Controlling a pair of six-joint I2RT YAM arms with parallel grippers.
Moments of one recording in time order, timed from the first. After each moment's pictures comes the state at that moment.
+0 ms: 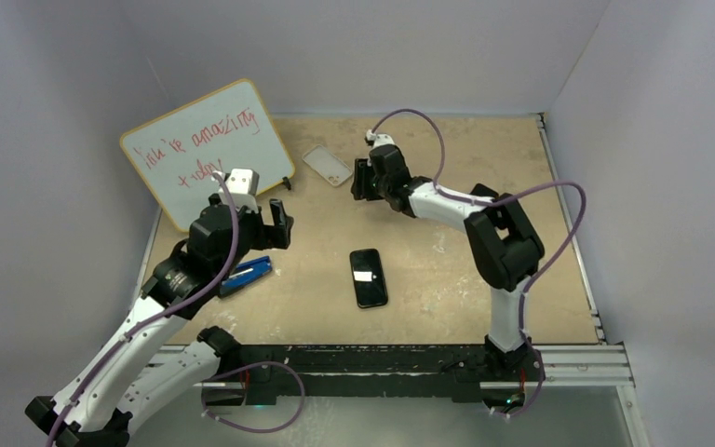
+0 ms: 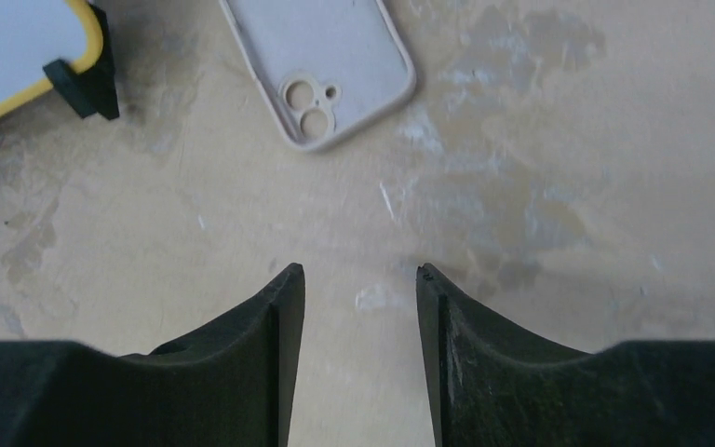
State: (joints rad) left arm -0.59 0.72 0.87 -0.54 -0.30 -0.31; right arm 0.59 1.97 1.34 0.00 0.05 0.40
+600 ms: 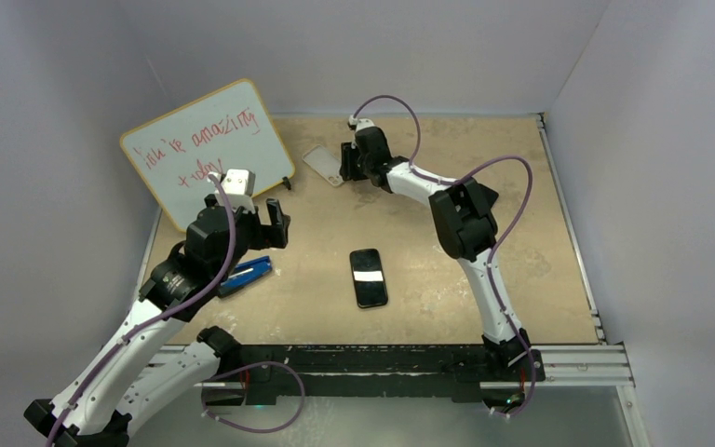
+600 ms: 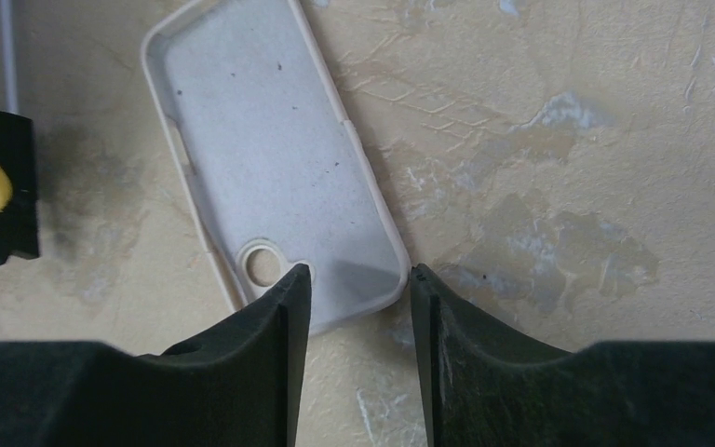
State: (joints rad) left arm -0.59 0.71 0.87 -0.54 -0.33 -0.30; right arm 0.55 2.40 1.84 -0.06 -0.02 0.31
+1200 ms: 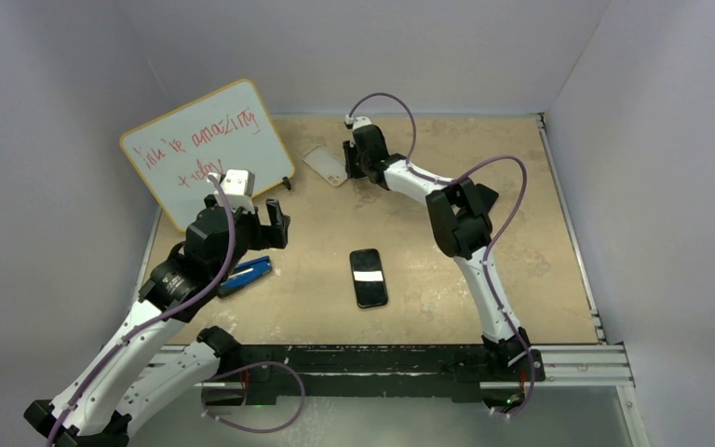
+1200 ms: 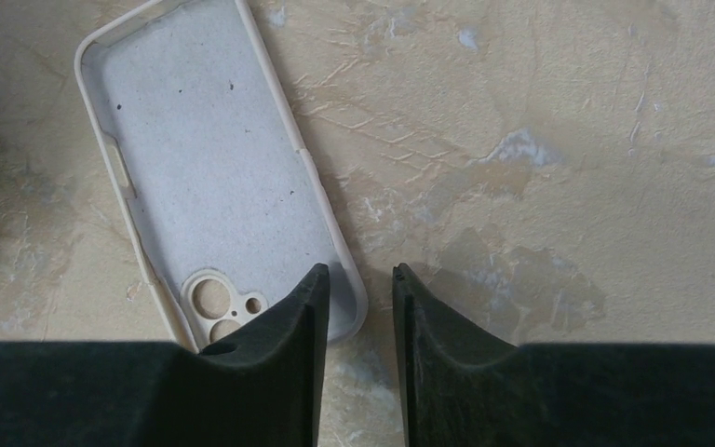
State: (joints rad) left arm -0.59 0.70 0.87 -0.54 -0.33 -0.30; right arm 0.55 2.46 1.93 -0.11 0.04 0.21
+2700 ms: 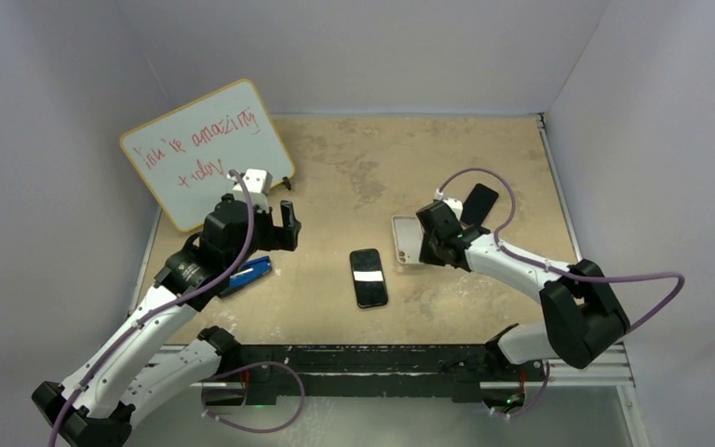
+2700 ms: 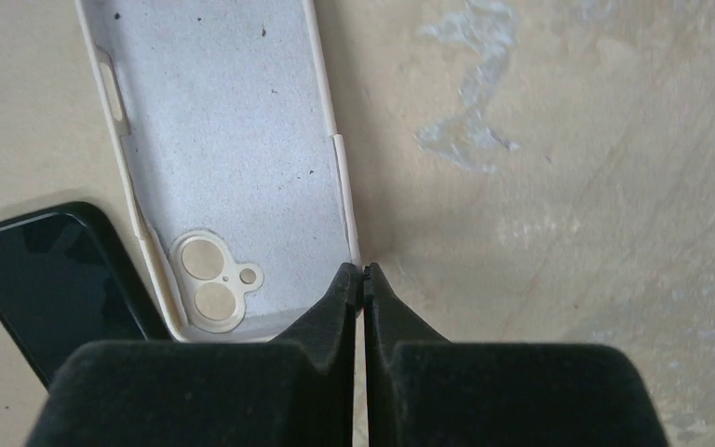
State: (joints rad) left arm -0.59 0.79 0.85 -0.53 -0.25 -0.31; right arm 0.57 1.40 0.76 -0.40 0.24 0.67
